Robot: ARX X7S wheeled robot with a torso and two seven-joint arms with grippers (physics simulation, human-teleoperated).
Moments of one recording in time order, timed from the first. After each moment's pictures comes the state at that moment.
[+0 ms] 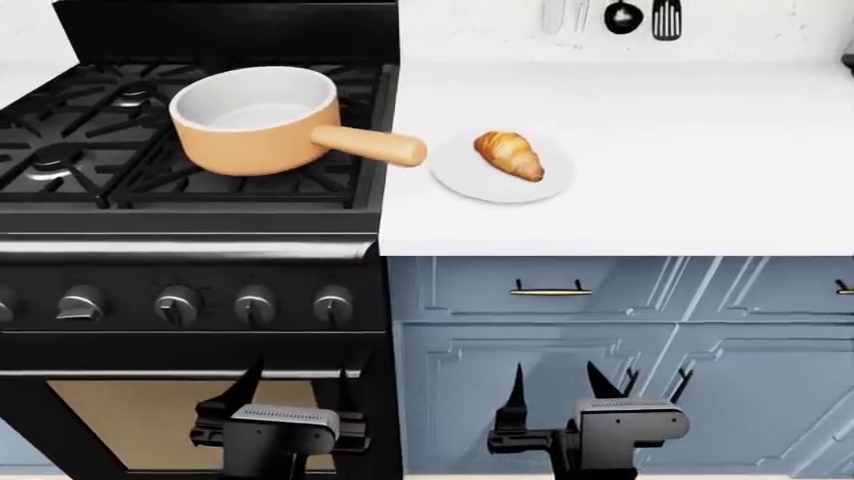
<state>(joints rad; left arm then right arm) 0.01 -0.12 0.16 -0.02 -0.05 0.08 -0.12 0.01 0.11 -0.14 0.03 0.09 -0.01 0.12</state>
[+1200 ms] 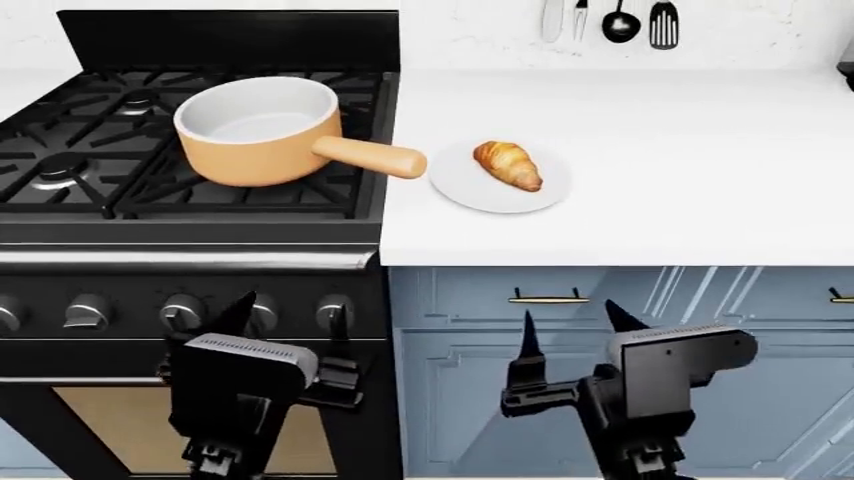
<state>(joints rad) -0.07 -0.26 0.15 0.59 -0.26 -0.52 -0.13 0.09 0.27 -0.13 -0.65 0.29 0.69 0.18</state>
